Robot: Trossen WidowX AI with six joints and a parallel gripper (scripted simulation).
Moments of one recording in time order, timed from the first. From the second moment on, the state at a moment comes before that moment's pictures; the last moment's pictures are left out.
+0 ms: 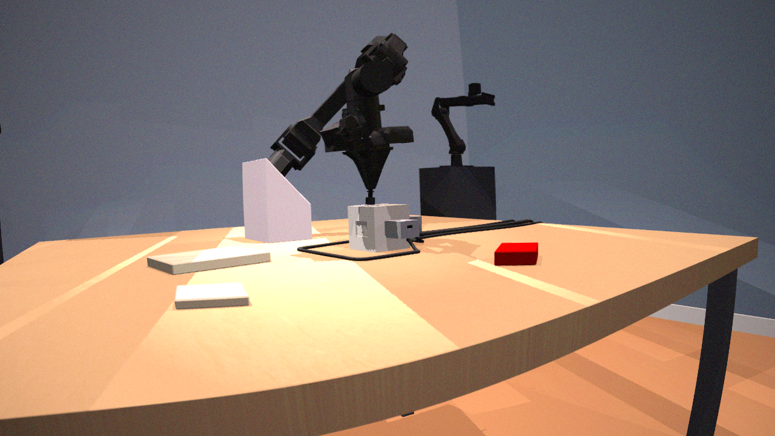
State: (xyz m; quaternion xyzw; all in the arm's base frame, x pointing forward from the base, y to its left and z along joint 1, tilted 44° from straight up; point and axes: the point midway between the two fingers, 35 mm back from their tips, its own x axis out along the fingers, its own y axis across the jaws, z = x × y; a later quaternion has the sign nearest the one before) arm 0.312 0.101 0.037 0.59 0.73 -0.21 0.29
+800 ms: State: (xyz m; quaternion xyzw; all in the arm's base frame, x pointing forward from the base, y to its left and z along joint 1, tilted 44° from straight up) arm 0.311 0.101 0.037 0.59 0.73 -0.20 0.29
